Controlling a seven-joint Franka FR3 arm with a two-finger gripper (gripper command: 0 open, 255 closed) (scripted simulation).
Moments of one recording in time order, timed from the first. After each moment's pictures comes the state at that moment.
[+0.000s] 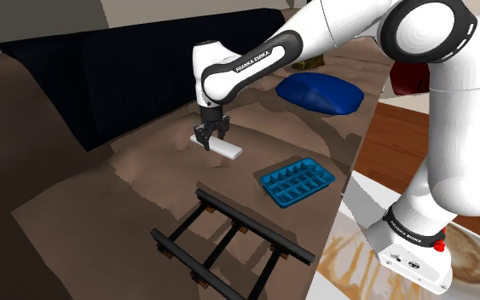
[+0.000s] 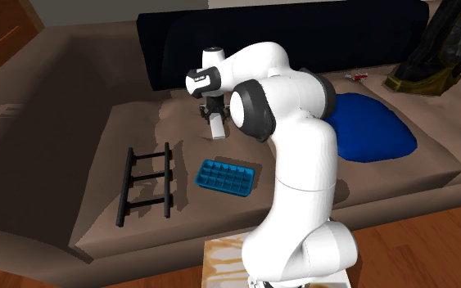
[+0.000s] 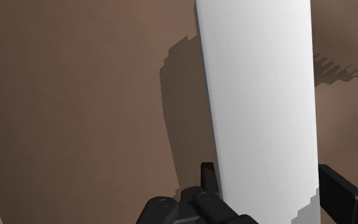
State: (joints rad) arm 0.13 0.45 0.23 -1.72 -0.08 2.13 0.37
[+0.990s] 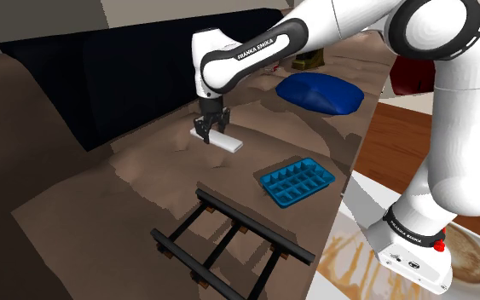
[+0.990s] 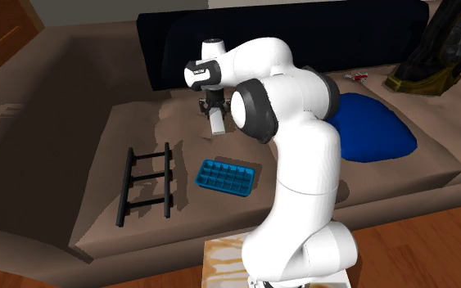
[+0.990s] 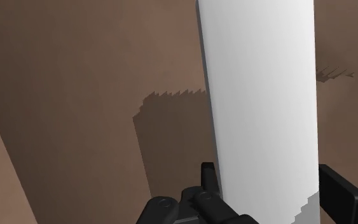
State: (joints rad) arm 0.13 0.42 0.24 -1.70 -0.07 2.06 0.37
